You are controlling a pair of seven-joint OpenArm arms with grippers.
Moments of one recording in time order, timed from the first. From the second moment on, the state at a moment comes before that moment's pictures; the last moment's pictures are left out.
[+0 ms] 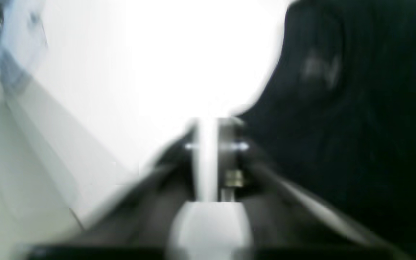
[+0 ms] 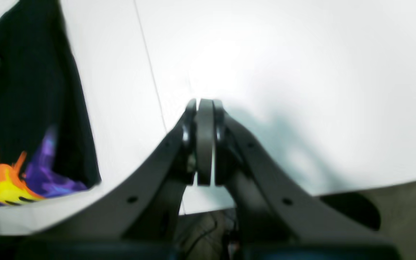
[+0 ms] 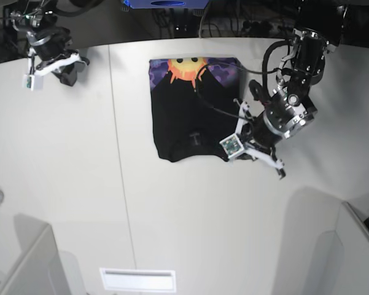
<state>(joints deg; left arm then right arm) 2.7 -23.6 13.0 113.3 5.3 -34.8 43.6 -35.8 1.3 29.8 114.2 35.1 16.5 -44.5</state>
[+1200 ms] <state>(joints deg) 58.6 -22.4 -17.2 109.9 -11.5 -34.3 7.8 -62.1 8.6 25.1 114.2 33.6 33.1 -45.1</state>
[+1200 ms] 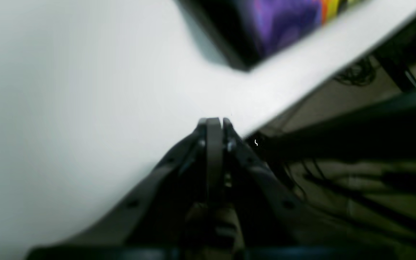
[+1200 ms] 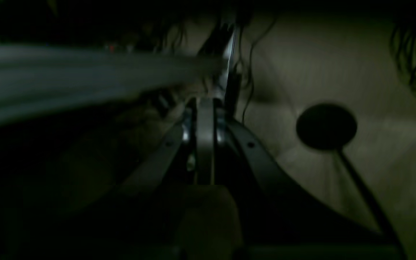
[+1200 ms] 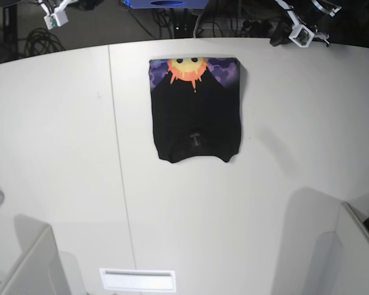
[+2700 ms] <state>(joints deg) 11.0 -10.2 7.6 5.4 6.6 -24.3 -21.1 -15.9 6.5 -23.5 11.4 9.6 31.7 7.5</state>
